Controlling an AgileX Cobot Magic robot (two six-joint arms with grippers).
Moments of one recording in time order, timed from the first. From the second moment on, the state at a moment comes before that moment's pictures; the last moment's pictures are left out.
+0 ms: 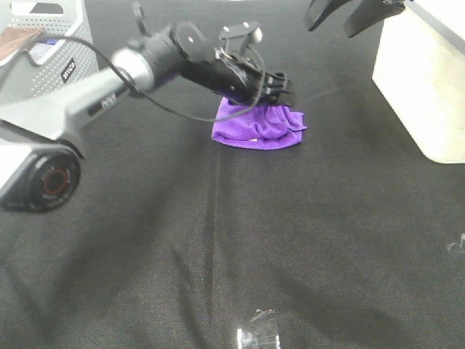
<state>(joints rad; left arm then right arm) -0.48 2.86 -2.68 -0.74 0.66 0.39 0.16 2.04 -2.02 0.45 1.22 -0.30</state>
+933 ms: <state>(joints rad) -0.53 2.93 -2.68 -1.29 0.54 0.84 0.16 2.00 -2.02 0.42 1.22 -0.27</state>
